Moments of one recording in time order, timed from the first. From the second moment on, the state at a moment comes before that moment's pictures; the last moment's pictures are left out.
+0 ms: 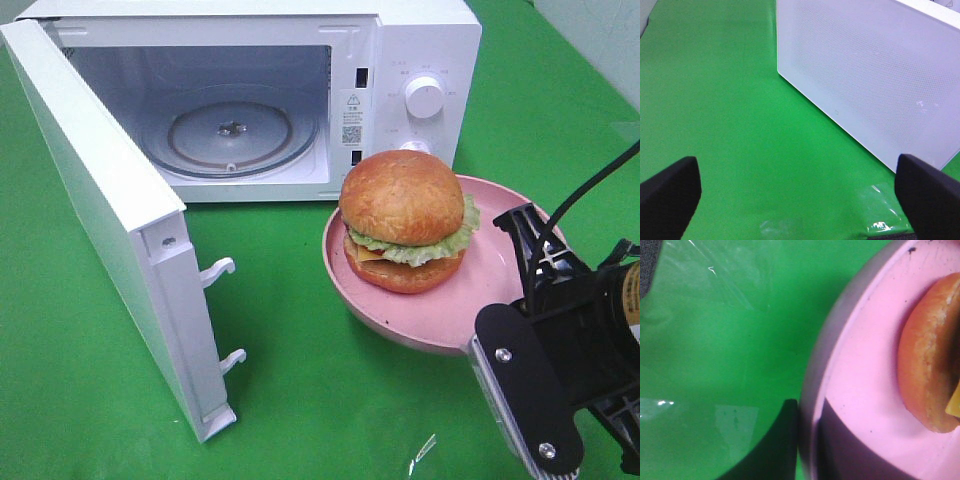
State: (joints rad) left arm 0.01 -0.01 -0.52 -0.16 1.08 0.09; right arm 0.75 1.19 -0.48 -0.44 0.37 -0.93
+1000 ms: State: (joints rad) left arm 0.01 -0.01 -0.52 -0.16 1.08 0.09; right arm 0.53 1.20 -0.54 0.02 0.34 -1.66
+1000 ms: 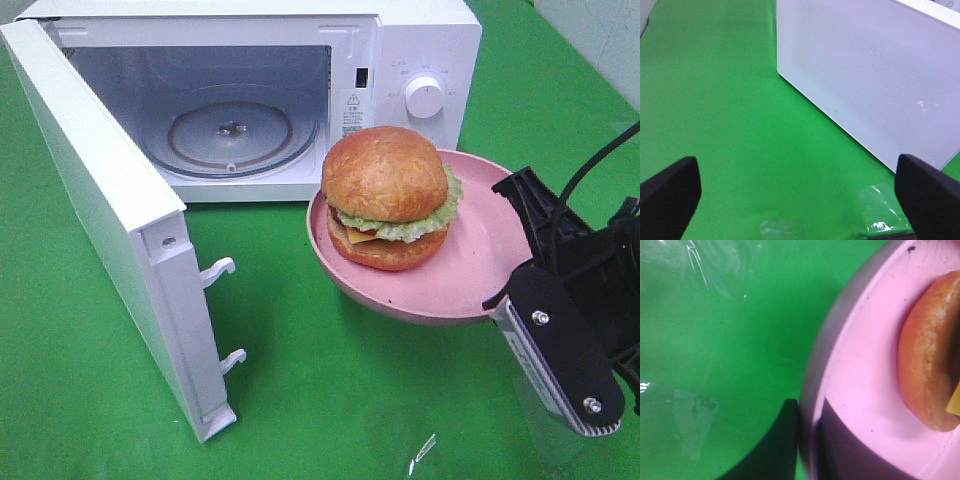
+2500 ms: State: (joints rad) left arm 0.01 -0.01 -0.52 -0.16 1.08 0.09; right arm 0.68 1.61 -0.90 0.05 0.33 -1.65
